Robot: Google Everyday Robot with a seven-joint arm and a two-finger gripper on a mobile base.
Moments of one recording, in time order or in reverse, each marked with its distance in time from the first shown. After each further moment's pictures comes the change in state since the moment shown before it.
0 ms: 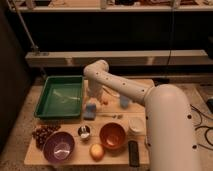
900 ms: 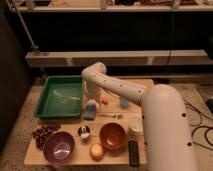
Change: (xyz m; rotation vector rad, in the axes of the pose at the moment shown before) arm -0.001 -0.008 0.020 -0.012 -0.002 -0.014
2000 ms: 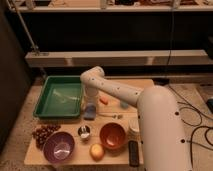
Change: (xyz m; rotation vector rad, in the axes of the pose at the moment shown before) arm -0.010 -0.007 0.030 0.010 -0.060 -0.005
